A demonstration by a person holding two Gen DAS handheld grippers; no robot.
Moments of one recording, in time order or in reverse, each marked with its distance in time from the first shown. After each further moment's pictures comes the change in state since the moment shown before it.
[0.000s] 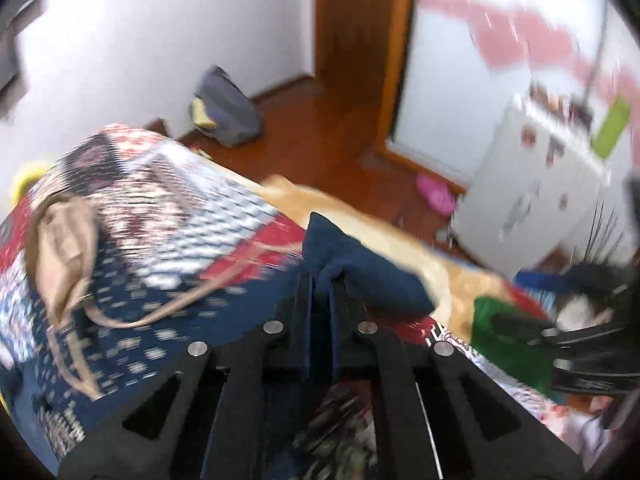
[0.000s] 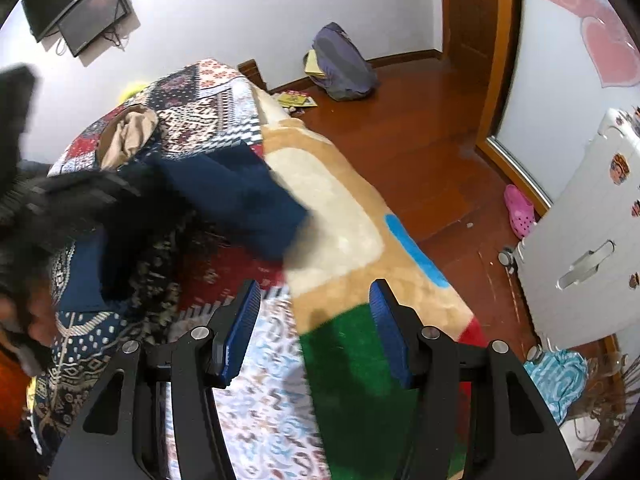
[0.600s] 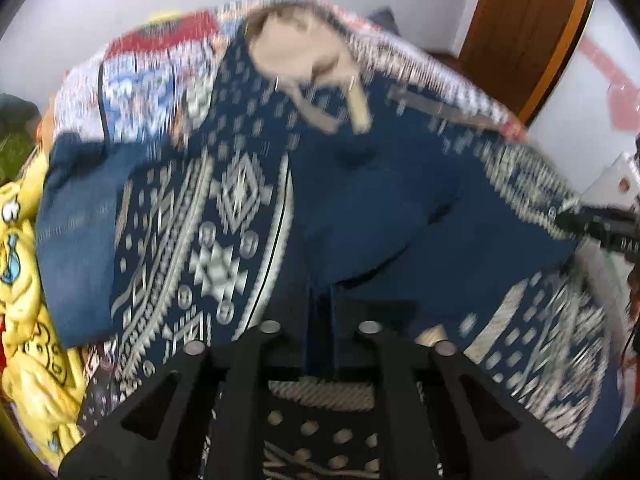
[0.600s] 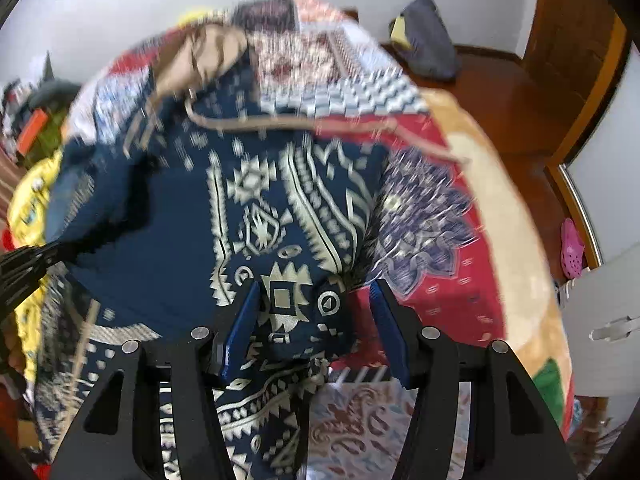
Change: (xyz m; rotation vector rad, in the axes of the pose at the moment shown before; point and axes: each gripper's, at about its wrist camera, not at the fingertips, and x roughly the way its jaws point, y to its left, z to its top) left arm -0.061 0.184 -0.194 -0.371 0.224 0.256; right arm 0.088 0.131 0.007 -0.231 0.179 0.069
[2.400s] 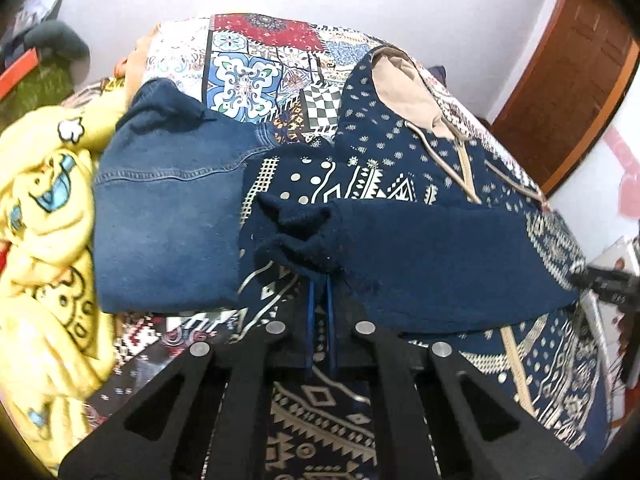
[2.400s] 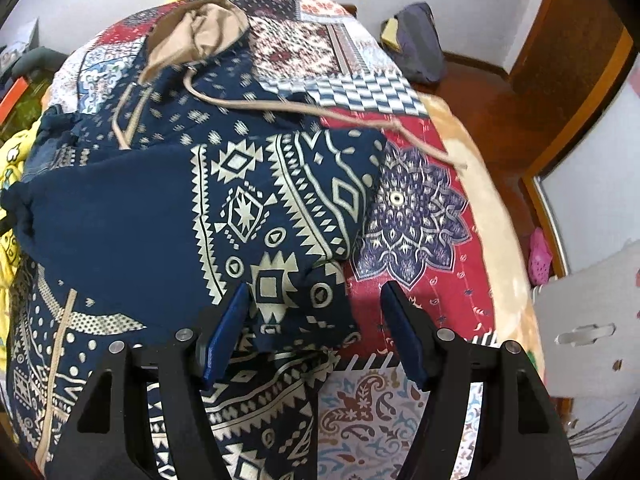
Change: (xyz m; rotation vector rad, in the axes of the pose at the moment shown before) left arm -0.047 0.109 -0.036 -0.248 -0.149 -0.022; right arm -0.012 0.026 -0.005 -0.066 0.003 -0.141
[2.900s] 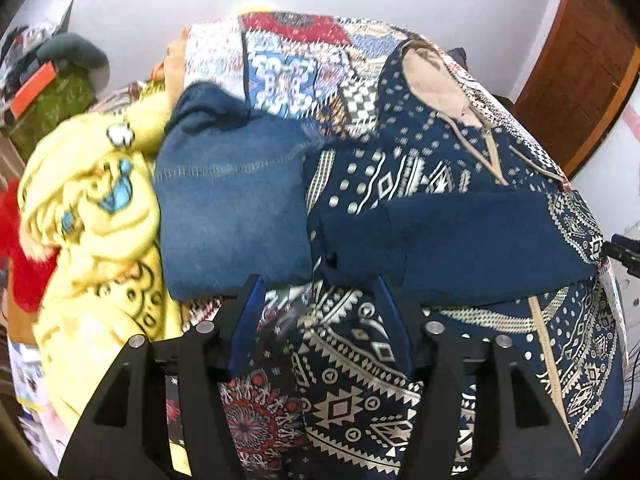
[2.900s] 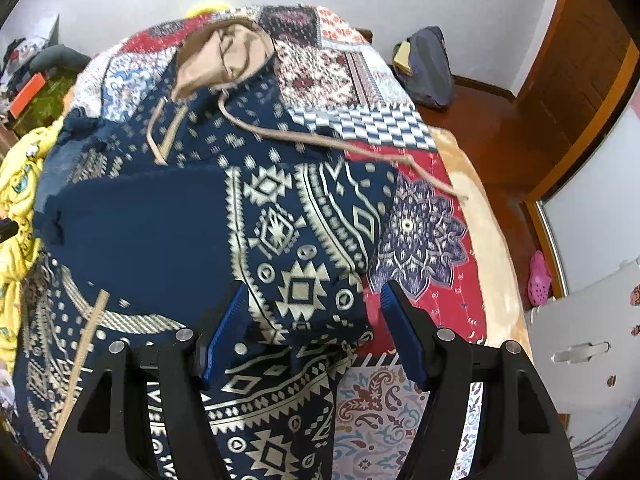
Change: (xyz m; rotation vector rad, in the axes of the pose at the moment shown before) left arm -0.038 0.025 0.003 0.041 0.039 0.112; right arm -0.029 0.011 0.003 -0.037 -0.072 0.028
